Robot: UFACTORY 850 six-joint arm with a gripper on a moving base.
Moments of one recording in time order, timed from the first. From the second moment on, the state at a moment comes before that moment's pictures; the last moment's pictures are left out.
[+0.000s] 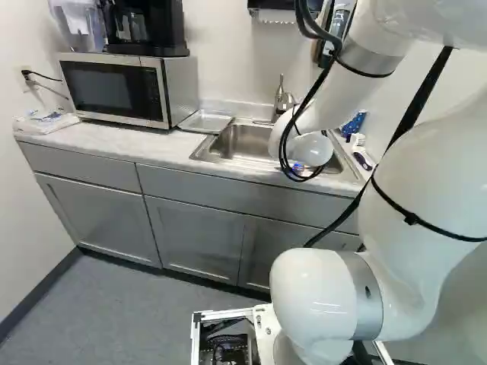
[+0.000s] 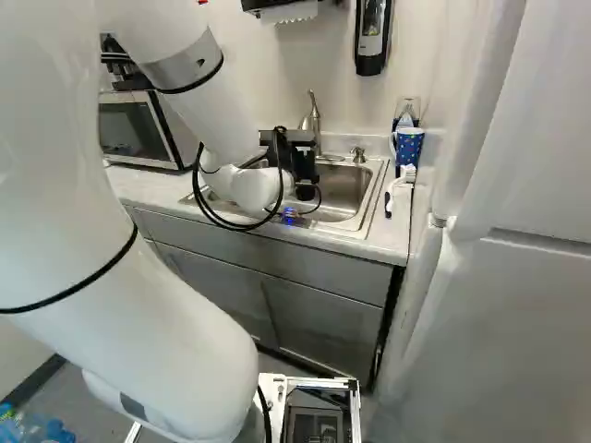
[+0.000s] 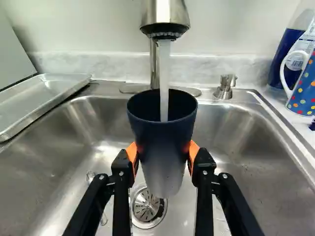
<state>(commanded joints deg) -10.1 2.7 -27.6 0.0 40.4 0.0</state>
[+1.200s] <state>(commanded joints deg) -10.1 2.7 -27.6 0.0 40.4 0.0</state>
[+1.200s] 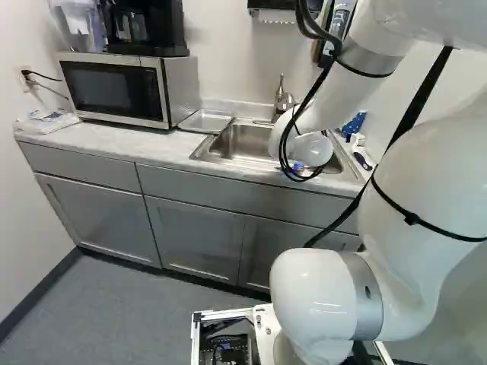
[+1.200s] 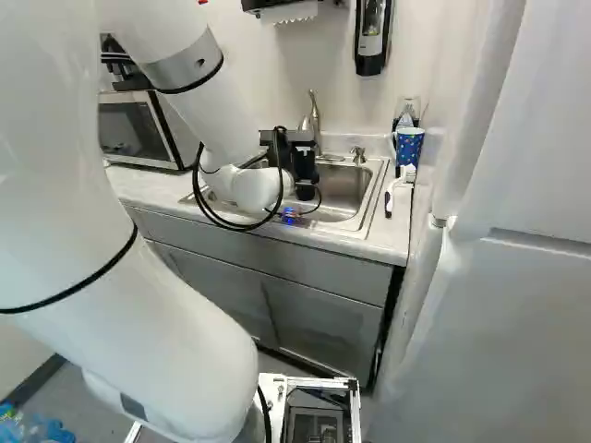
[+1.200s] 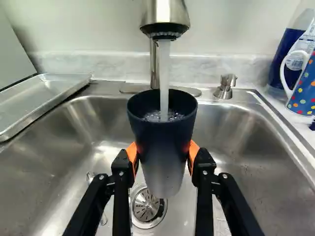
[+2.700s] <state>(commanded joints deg) -4.4 3.0 -27.4 0.0 40.4 0.0</state>
